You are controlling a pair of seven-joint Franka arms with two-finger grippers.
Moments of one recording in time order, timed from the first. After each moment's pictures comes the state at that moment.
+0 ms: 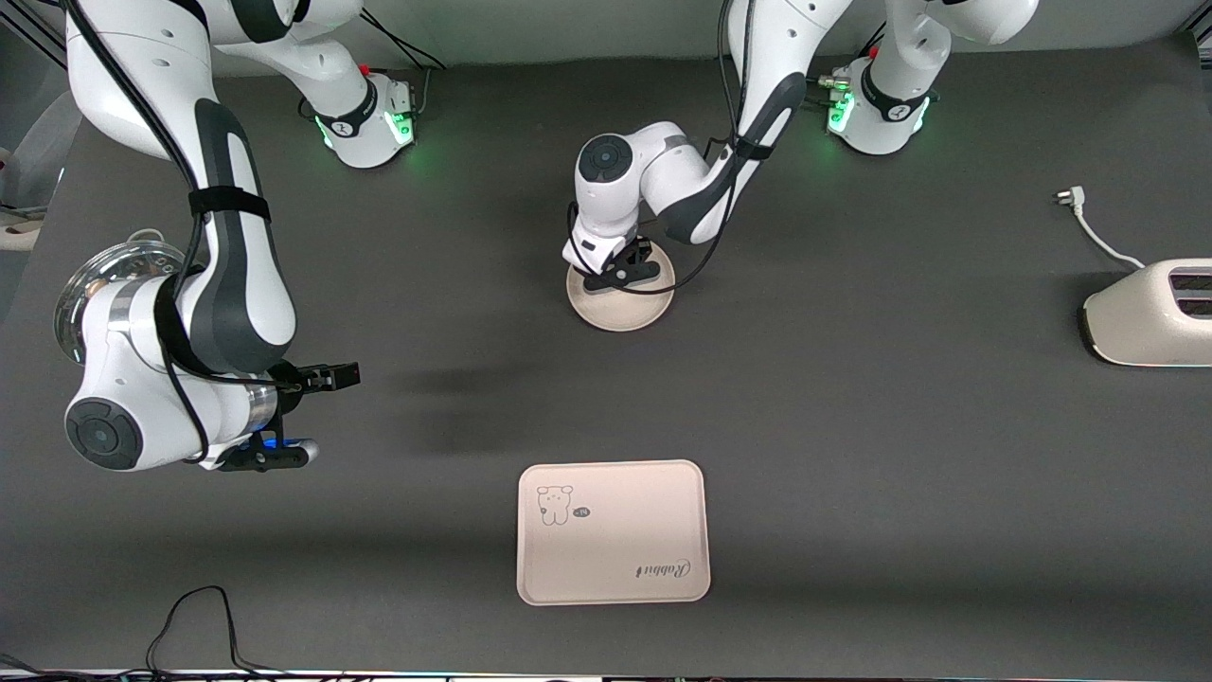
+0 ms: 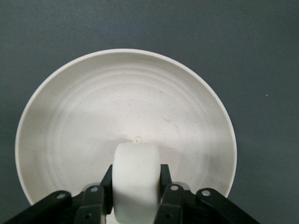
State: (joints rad) left arm -0.81 0.57 -0.19 -1.88 0.11 2.45 -1.29; right arm 0.35 0.59 -0.30 -1.33 0.24 1.45 0.00
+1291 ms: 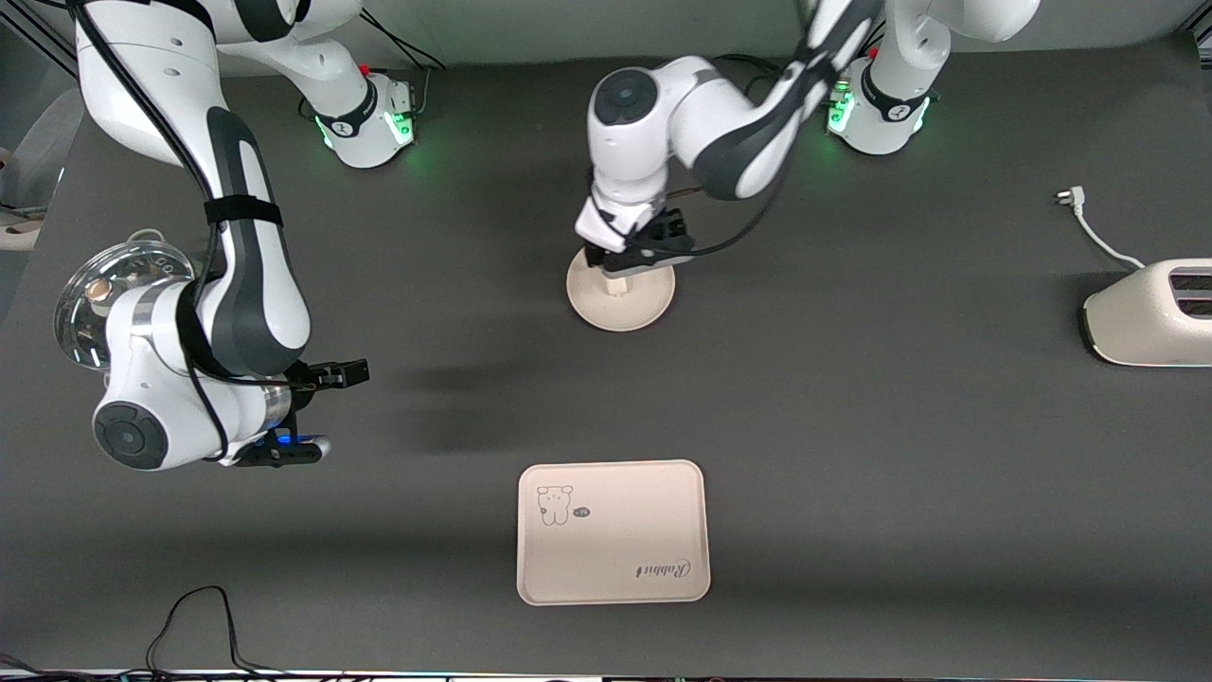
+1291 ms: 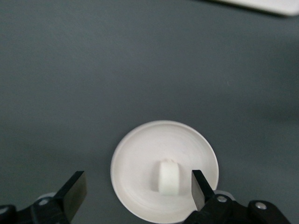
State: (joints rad) left arm -0.68 0.27 -0.17 -1.83 0.12 2.11 -1.17; right arm 0.37 0.59 -0.30 -1.41 0.25 1.51 0.00
